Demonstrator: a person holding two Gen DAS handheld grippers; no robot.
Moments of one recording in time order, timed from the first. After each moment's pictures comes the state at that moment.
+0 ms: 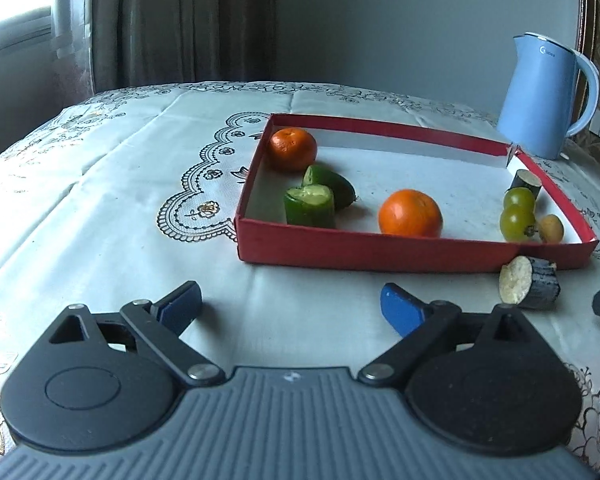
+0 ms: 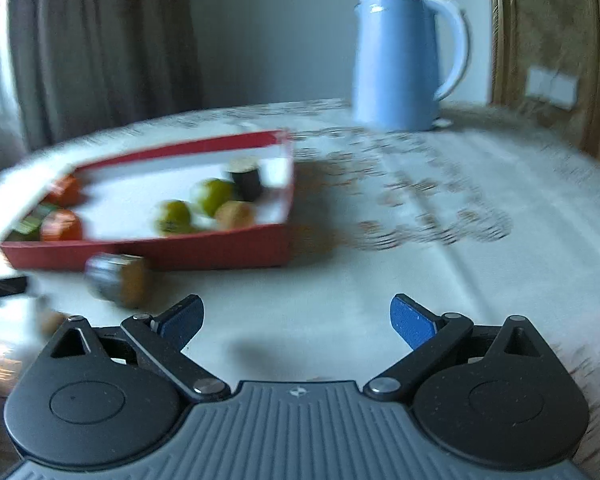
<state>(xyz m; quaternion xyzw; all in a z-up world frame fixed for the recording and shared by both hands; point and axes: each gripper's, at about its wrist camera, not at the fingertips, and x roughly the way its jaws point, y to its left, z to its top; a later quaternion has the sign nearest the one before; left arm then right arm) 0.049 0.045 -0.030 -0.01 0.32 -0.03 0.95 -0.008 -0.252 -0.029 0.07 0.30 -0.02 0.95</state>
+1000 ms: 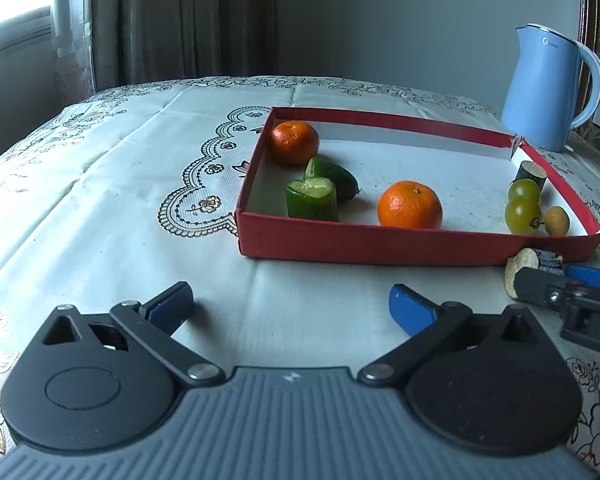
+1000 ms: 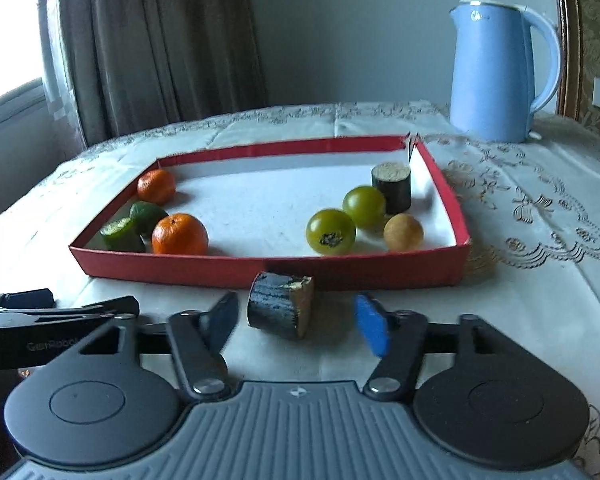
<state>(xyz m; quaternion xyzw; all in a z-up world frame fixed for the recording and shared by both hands) 0.051 0.044 -0.031 -0.01 0.33 -0.03 0.94 0.024 -0.167 -0.023 0.06 0.31 0.04 0.95</state>
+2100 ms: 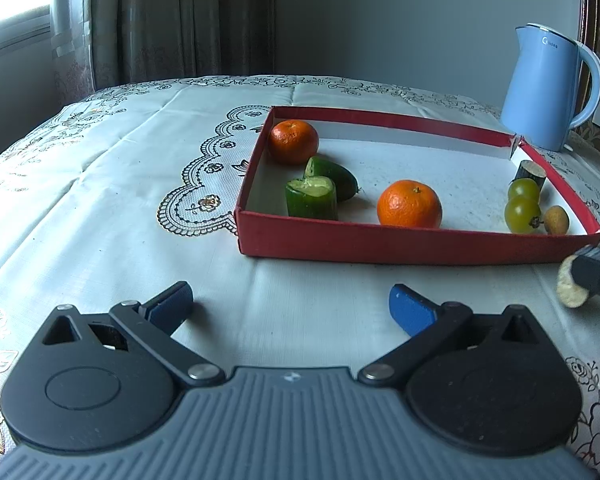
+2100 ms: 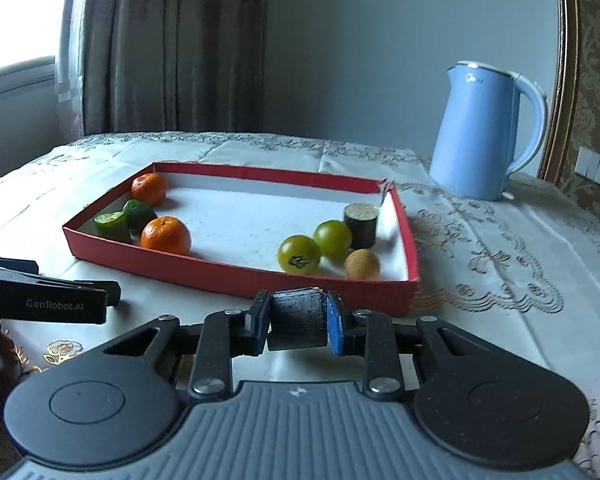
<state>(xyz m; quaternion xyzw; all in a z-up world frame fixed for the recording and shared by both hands) 0.051 0.044 -0.032 -0.01 0.33 -0.03 0.94 -0.007 -0.171 -0.007 -0.03 0.26 0.02 0.97</state>
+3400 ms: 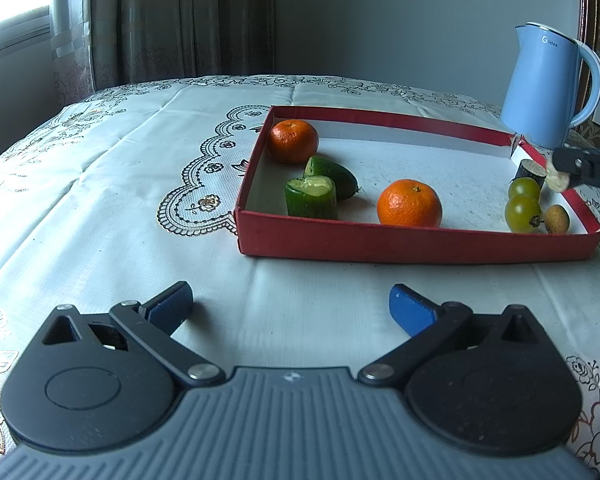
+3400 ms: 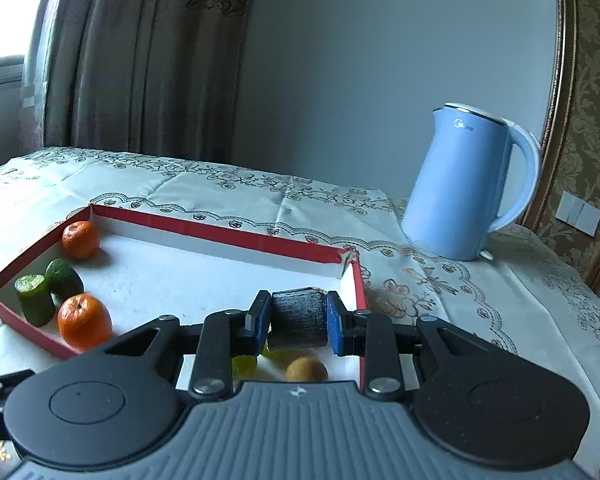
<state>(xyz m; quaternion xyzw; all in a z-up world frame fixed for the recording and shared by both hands) 0.052 0.043 -0.033 -0.01 0.33 -0.03 0.94 0.069 -0.183 0.018 -0.07 0.23 -0.02 0.97</state>
